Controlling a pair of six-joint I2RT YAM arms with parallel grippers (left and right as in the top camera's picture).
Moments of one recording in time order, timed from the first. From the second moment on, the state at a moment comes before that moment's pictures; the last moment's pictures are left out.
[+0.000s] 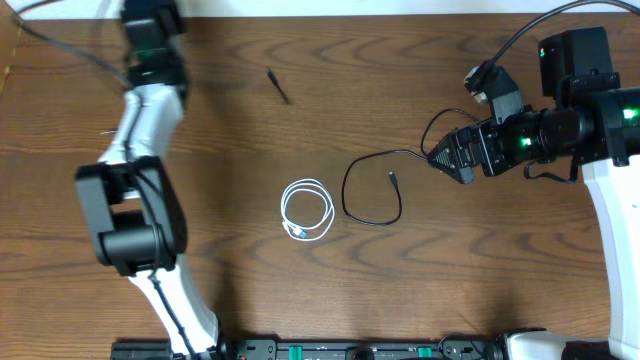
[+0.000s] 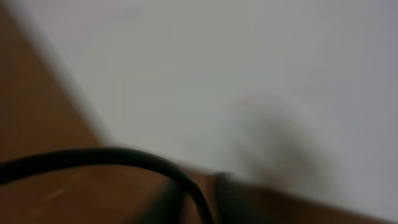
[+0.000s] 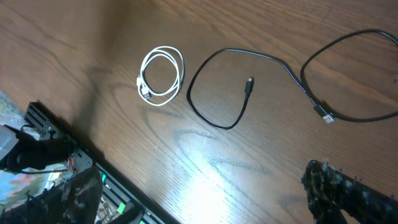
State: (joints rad) left arm 0.17 2.09 1.60 0.32 -0.30 0.13; right arm 0.12 1.49 1.75 -1.46 -0.50 -0.21
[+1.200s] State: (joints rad) left arm 0.20 2.09 1.60 -0.59 0.23 0.01; right arm 0.12 1.49 1.75 -1.45 -0.50 -0.19
